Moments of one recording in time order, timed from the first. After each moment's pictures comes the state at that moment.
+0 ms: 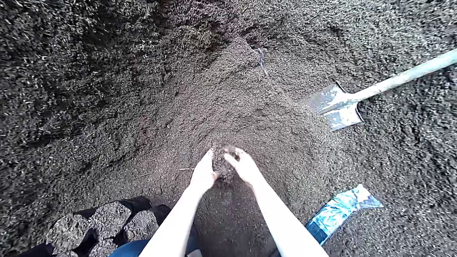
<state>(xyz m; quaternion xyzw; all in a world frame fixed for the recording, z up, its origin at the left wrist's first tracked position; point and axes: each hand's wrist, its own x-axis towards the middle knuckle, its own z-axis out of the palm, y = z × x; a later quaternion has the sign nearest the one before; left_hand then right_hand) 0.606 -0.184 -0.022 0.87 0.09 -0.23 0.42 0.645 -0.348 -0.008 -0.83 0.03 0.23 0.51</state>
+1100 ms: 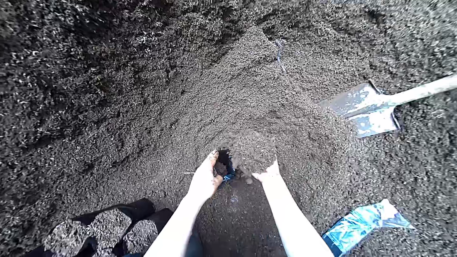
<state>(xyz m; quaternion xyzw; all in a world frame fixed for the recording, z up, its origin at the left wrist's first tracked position) 0.614 -0.163 -0.027 0.86 0.09 -0.23 0.44 0.672 -0.368 -0.051 -0.31 0.29 0.19 0.89</state>
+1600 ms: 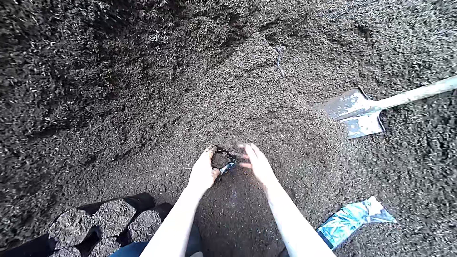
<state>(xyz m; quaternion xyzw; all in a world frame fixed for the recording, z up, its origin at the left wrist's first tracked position) 0.609 -0.153 -0.029 0.87 0.12 -0.21 0.43 0.658 -0.346 -0.021 -0.78 0.08 0.25 0.57</state>
